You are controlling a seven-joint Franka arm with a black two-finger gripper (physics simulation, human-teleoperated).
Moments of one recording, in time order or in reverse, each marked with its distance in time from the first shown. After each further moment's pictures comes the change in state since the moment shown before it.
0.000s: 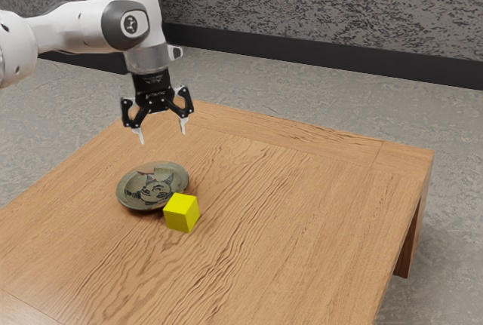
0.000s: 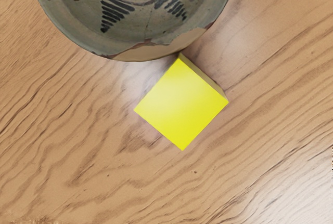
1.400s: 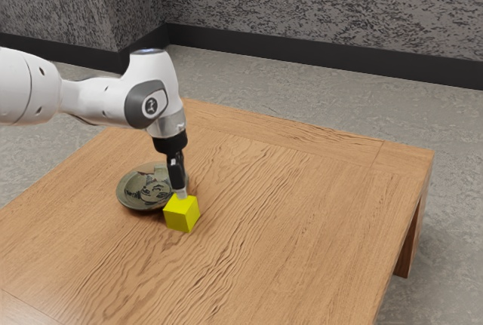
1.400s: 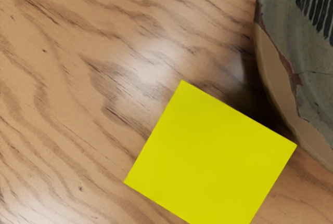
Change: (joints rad) arm -0.047 -0.008 -0.015 -0.374 0.020 0.480 -1.332
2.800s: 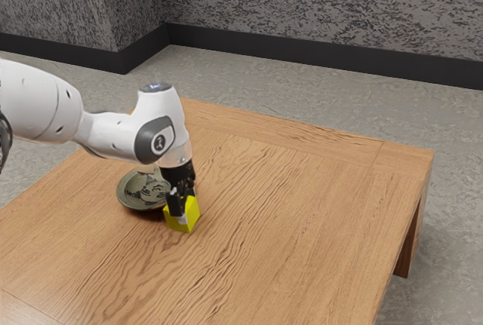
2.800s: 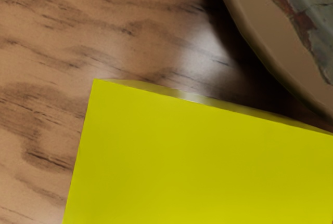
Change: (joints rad) arm 0.001 0.101 -0.010 -0.076 0.007 0.206 0.288
